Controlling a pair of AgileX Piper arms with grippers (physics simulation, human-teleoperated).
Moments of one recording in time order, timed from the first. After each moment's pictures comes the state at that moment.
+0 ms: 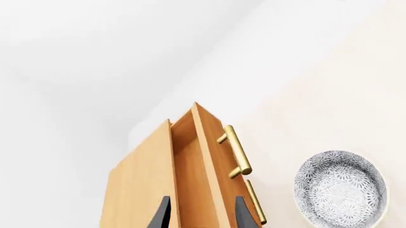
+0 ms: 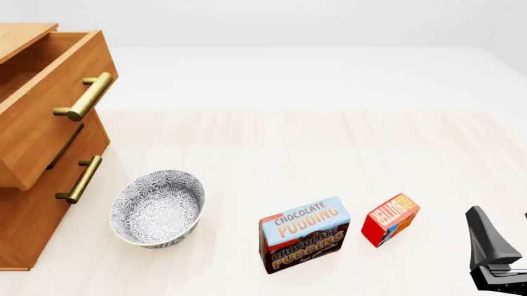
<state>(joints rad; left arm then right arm) -0.04 0.65 -1.09 0.75 0.76 0.00 0.01 0.00 0.00 0.00</state>
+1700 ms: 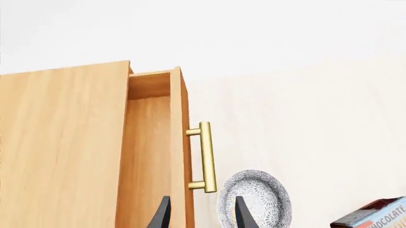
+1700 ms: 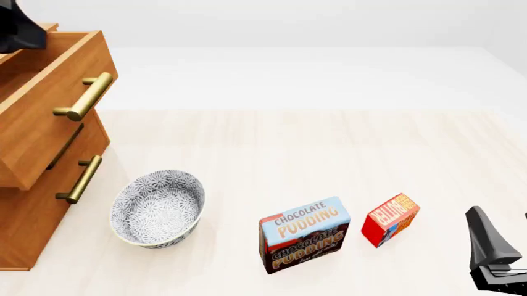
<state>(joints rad) -0.02 1.12 -1.51 1.08 0.10 0.00 0.01 0.00 0.00 0.00</state>
